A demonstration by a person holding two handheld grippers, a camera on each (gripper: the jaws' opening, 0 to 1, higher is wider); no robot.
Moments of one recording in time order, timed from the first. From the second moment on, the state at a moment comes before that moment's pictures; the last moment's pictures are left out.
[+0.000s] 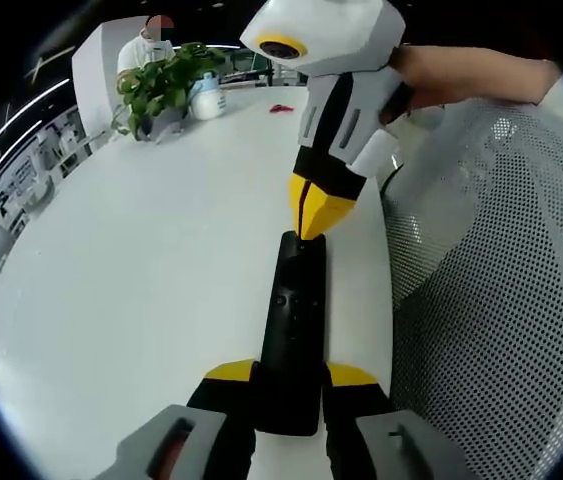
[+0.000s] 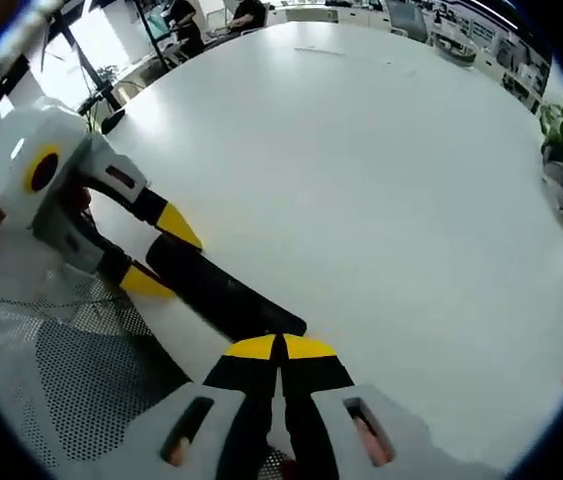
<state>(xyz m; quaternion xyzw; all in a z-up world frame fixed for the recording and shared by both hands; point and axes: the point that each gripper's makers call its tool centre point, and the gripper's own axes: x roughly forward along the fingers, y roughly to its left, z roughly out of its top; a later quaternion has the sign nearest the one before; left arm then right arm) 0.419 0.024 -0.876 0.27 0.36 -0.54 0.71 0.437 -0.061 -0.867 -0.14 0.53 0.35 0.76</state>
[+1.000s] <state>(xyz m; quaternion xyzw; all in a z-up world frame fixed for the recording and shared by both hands) 0.419 0.023 -0.875 0.25 0.35 -0.54 0.72 0.437 -0.061 -0.868 -0.15 0.53 0.35 0.76</state>
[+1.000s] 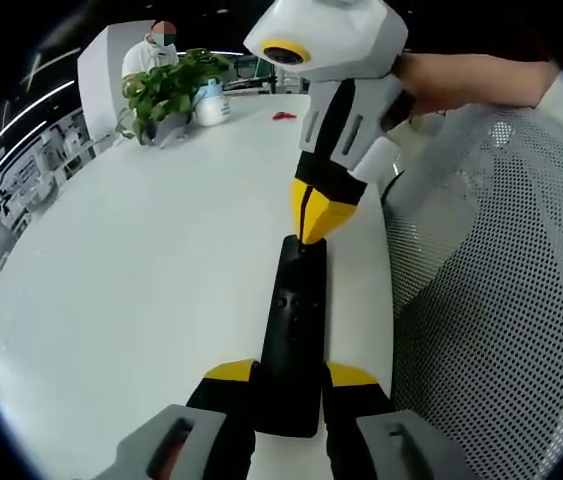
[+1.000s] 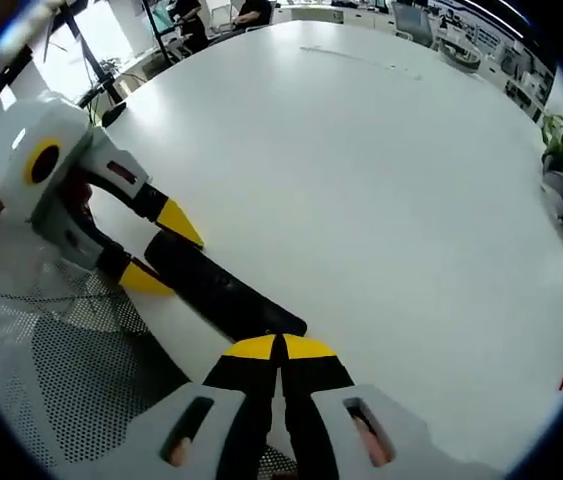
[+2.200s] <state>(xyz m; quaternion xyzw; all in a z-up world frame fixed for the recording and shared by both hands) 0.419 0.023 -0.875 0.22 0.35 -0.55 0.73 0.436 -0.051 -0.867 -0.16 0.52 0.36 0.75</state>
